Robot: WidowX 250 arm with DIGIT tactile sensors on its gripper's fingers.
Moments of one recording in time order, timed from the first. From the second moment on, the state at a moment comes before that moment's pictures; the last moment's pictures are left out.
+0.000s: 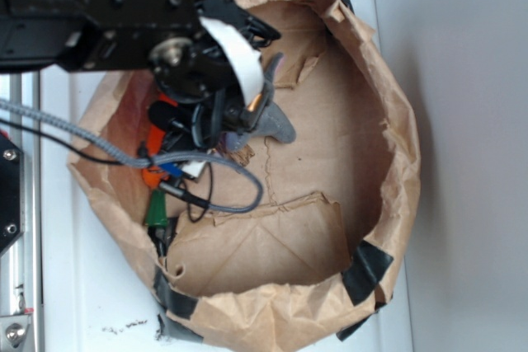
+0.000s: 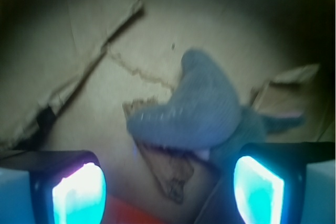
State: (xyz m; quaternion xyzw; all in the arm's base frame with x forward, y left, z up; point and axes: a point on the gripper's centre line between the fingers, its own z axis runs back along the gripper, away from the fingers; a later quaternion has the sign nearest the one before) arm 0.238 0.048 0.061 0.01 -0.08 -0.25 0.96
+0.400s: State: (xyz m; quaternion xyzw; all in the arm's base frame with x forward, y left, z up) arm 0.230 0.035 0.035 0.00 -0.06 -0.25 0.97
